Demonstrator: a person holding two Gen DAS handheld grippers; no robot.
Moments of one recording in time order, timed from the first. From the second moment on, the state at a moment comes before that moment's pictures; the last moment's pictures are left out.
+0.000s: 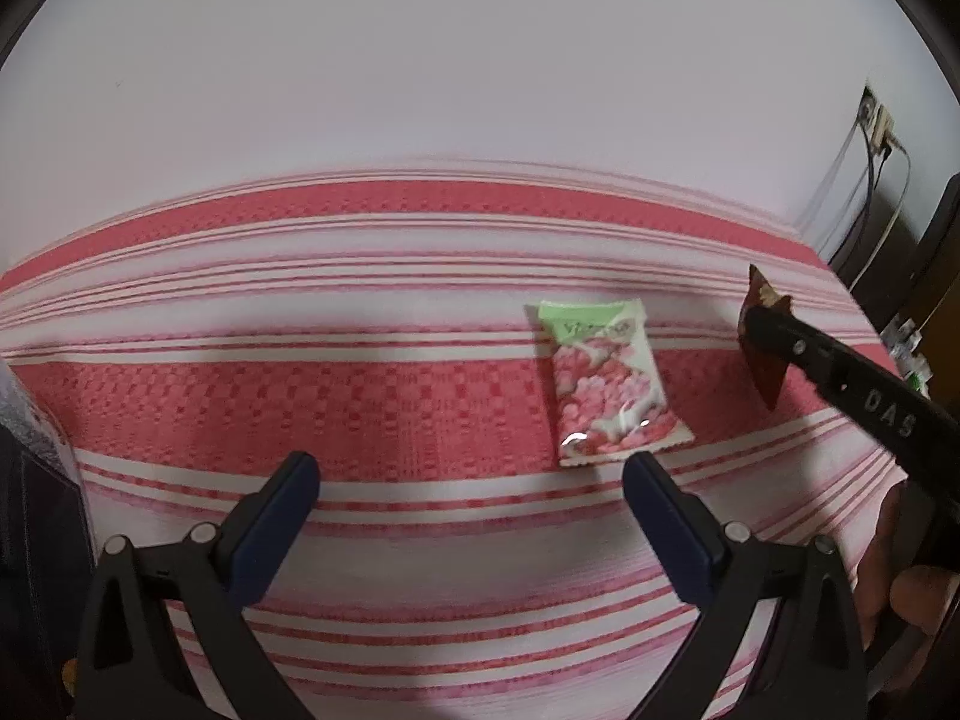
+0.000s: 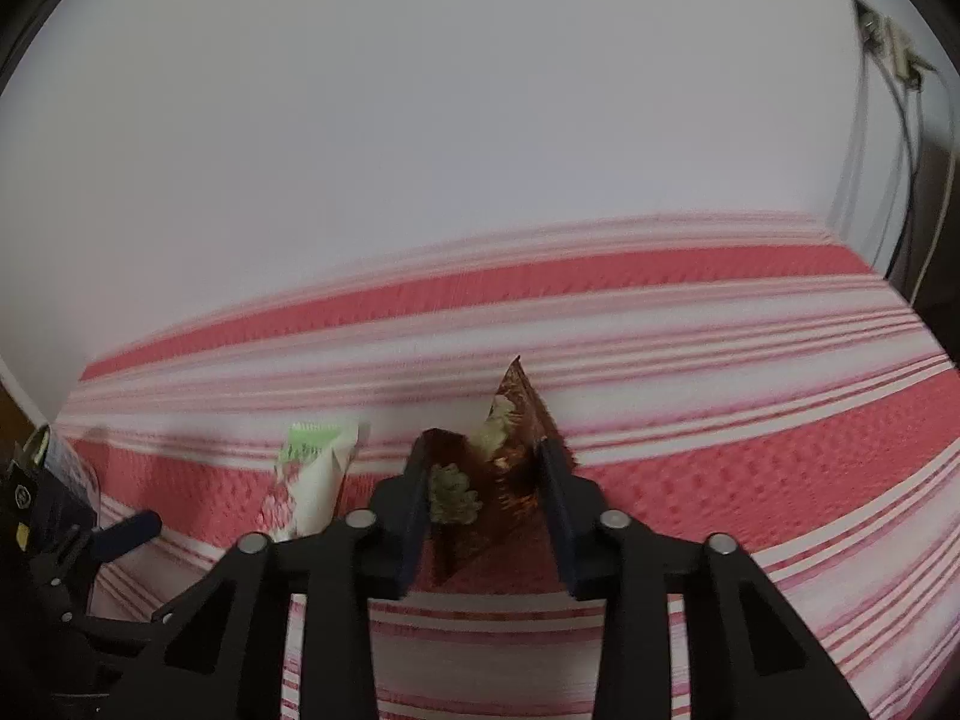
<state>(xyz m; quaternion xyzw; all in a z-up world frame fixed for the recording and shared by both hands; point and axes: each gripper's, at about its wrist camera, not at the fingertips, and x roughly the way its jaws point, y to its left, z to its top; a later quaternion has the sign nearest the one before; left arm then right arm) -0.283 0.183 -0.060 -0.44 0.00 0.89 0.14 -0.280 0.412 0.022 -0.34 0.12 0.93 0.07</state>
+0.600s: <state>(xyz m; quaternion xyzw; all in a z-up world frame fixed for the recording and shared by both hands) -0.323 0.238 -0.064 -0.45 0.04 0.88 0.13 -0.226 0.460 0.058 -0.21 0.22 0.95 0.08</state>
